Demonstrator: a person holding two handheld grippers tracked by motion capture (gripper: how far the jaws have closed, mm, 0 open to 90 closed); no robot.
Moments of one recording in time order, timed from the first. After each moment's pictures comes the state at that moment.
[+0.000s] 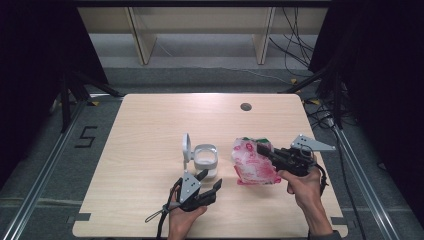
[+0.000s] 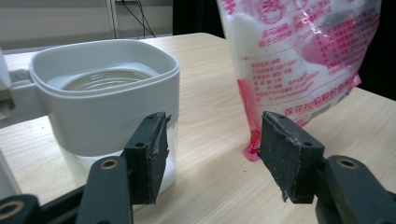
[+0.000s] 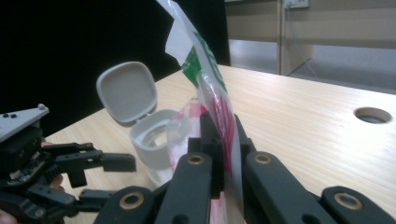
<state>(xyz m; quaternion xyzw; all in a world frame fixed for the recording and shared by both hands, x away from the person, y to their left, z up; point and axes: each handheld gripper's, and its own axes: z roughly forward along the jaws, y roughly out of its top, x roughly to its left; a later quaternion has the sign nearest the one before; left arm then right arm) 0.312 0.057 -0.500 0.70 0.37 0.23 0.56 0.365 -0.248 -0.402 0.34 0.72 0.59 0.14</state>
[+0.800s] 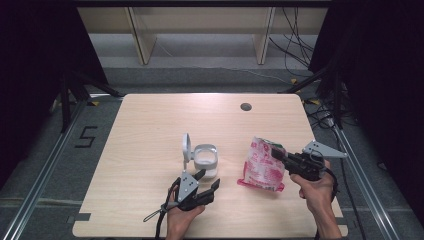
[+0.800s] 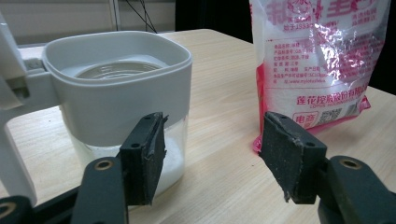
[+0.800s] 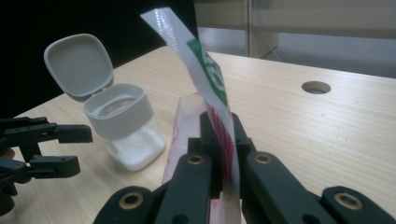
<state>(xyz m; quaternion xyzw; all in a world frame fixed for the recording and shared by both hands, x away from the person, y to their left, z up) 0.314 0.062 -0.503 0.70 0.38 0.23 0.56 0.360 -0.282 -0.419 0.38 0.72 0.55 0.18</state>
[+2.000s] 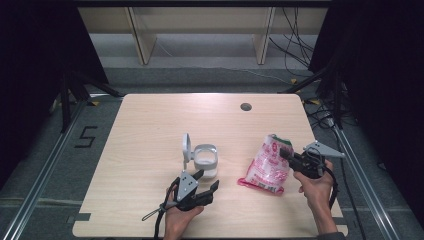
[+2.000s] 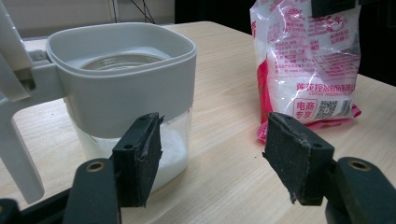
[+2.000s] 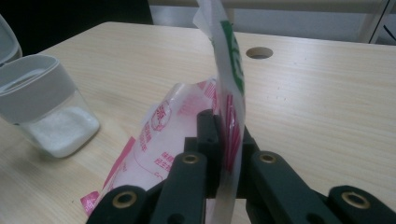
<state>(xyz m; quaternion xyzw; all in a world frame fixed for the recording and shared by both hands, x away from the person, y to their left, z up) 0.315 0.065 -0.503 0.71 0.37 0.22 0.55 0.378 -0.301 -0.448 0.45 0.71 0.49 0.21</state>
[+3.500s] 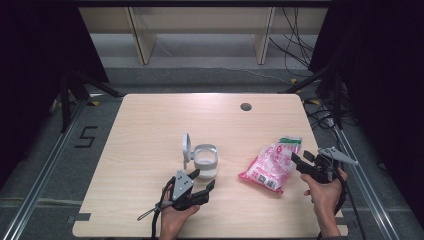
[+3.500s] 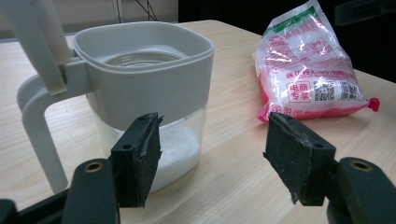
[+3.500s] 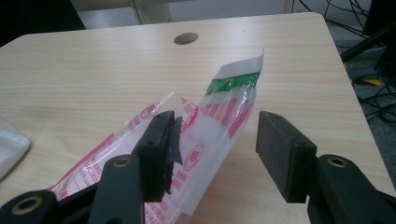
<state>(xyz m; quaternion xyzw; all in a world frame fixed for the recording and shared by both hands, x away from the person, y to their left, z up) 0.316 0.076 -0.501 0.71 0.38 0.22 0.55 0.365 -0.327 -0.454 0.57 0.65 0.43 0.26</state>
